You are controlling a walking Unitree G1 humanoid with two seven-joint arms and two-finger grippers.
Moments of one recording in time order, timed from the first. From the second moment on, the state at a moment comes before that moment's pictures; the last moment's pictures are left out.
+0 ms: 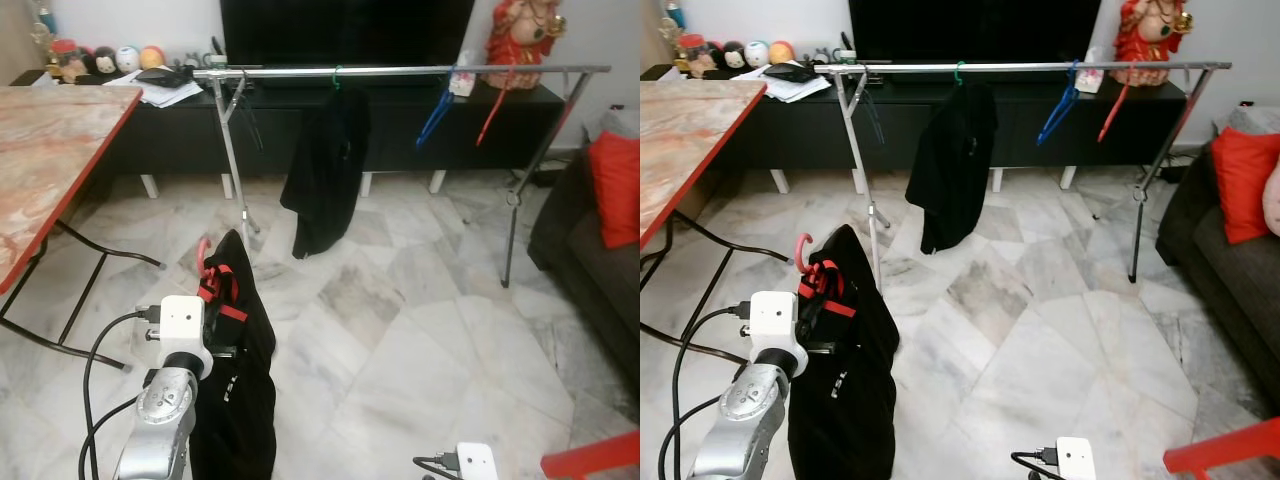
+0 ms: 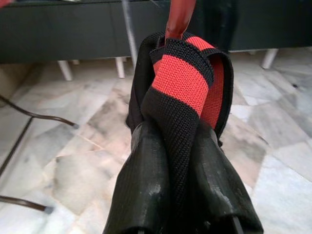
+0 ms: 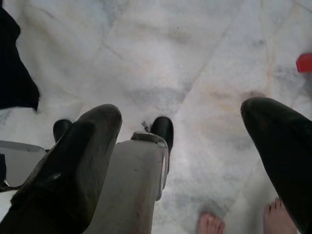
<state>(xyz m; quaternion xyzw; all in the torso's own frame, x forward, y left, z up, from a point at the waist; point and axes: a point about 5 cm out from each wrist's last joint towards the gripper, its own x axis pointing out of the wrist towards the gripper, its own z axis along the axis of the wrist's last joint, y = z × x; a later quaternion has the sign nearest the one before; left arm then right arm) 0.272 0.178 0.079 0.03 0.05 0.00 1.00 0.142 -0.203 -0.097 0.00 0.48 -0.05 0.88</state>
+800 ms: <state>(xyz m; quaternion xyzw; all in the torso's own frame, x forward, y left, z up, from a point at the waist) 0.272 0.185 0.083 0.03 0.05 0.01 1.00 0.152 -0.191 -0.096 0.01 0.47 -0.04 0.88</state>
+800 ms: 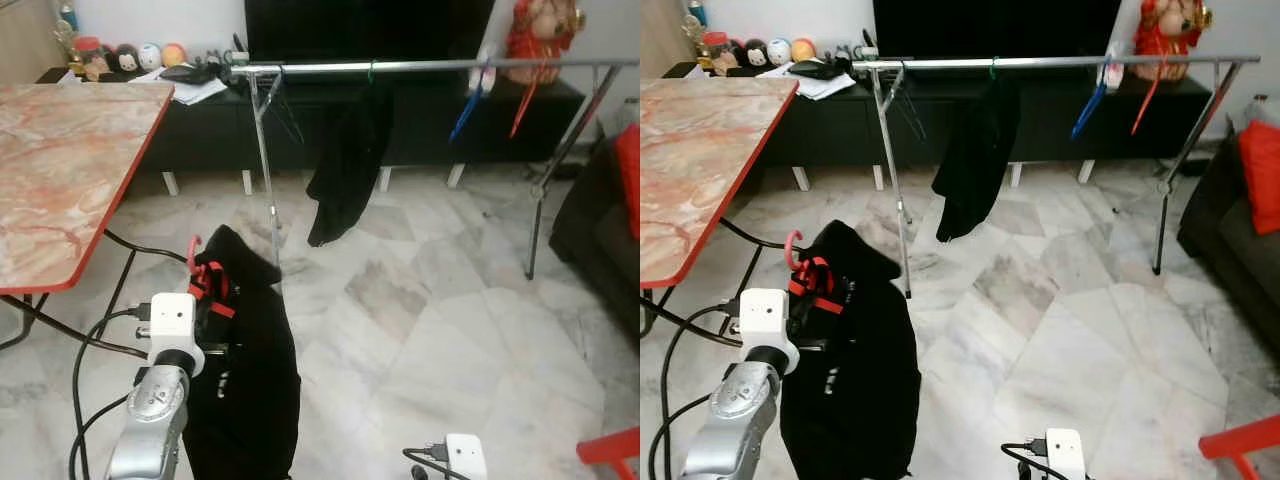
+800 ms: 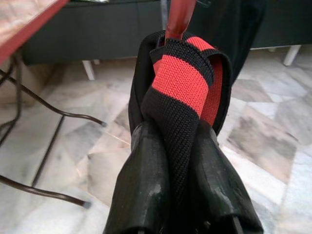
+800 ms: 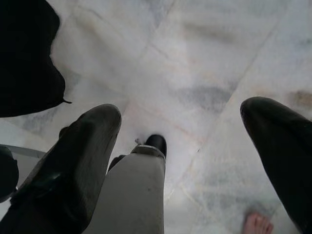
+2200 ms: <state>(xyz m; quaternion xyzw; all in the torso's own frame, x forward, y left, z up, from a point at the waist) 0.272 0.174 0.084 0.03 0.05 -0.02 1.00 0.151 -0.194 -0.095 0.00 0.47 -0.05 0.88</state>
